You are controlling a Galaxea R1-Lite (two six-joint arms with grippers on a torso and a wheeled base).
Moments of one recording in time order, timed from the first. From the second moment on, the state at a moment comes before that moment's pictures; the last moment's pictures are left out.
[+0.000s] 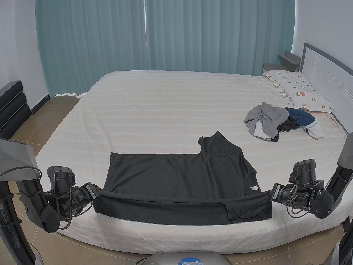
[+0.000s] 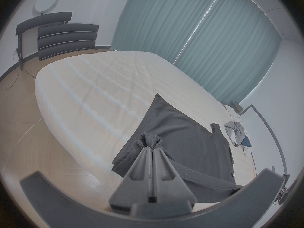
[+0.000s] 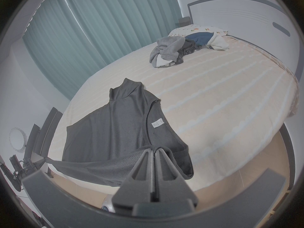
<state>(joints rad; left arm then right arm) -0.11 2.07 -0.25 -1.22 0.06 -0.64 0.22 1.98 -0.34 -0.93 -0.10 0.54</state>
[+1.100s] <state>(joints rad) -0.12 2.35 -0.46 -1.23 0.11 -0.68 0.20 2.20 -0.57 -0.94 -0.08 0.55</state>
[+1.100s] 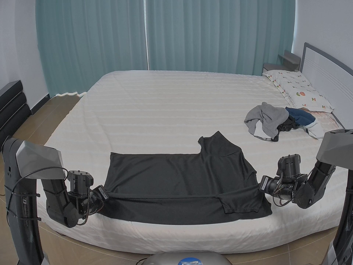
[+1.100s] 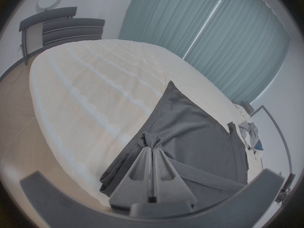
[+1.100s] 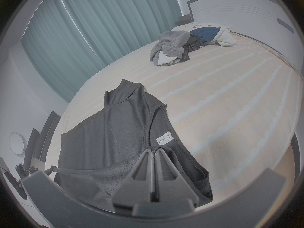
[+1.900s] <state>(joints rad) -0.14 2.37 -0.50 -1.23 0.13 -0.78 0.19 2.28 -0.59 -1.05 -0.08 0.63</state>
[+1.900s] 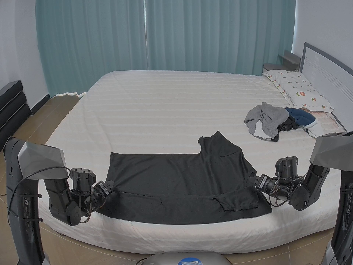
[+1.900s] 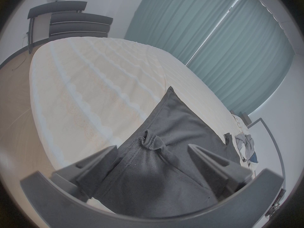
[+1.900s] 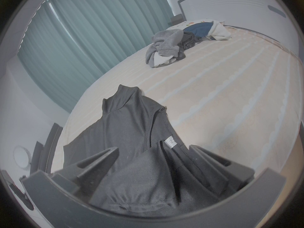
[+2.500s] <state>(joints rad) -0.06 2.23 -0.42 -1.23 -0.09 -0.91 0.12 2.21 -0.49 -1.16 0.09 1.09</state>
